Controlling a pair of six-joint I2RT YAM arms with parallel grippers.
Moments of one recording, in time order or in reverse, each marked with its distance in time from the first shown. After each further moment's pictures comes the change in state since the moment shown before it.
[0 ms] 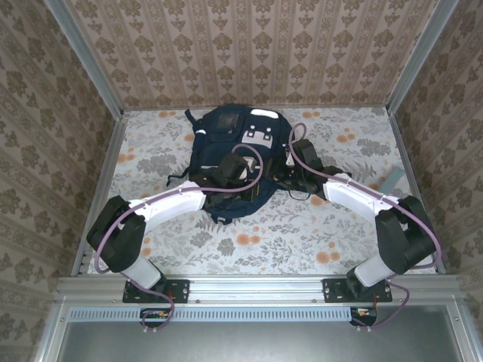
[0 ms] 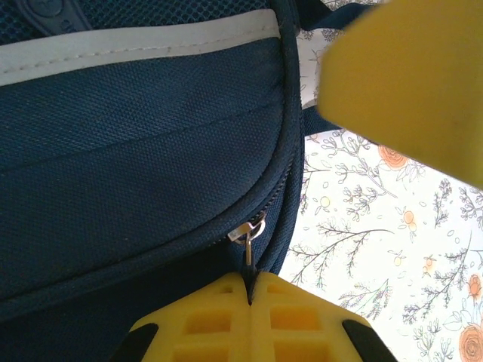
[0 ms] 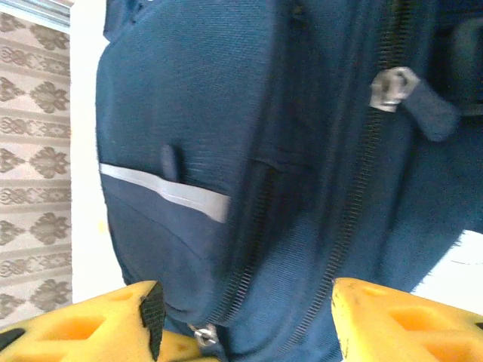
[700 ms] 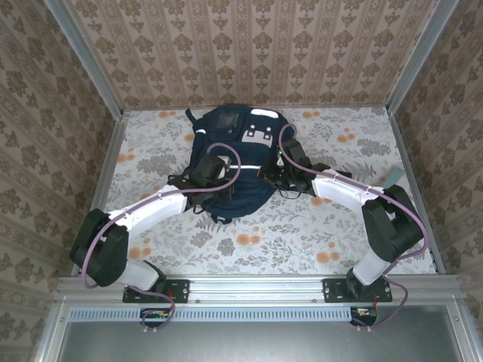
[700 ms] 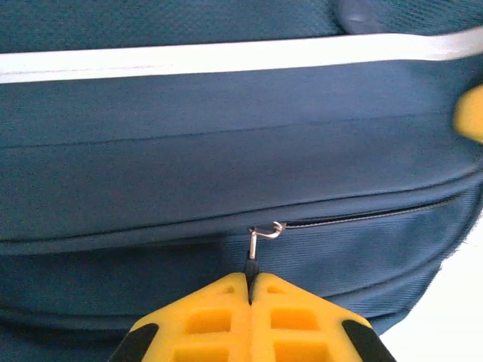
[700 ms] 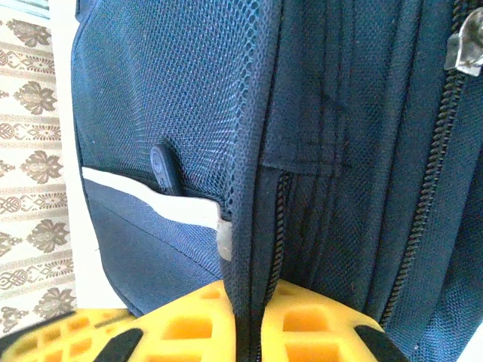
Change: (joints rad) left arm 0.154 -0.153 -0.130 -0.075 -0.111 0.070; right arm 0.025 0.096 0.057 -0.013 0.031 0.059
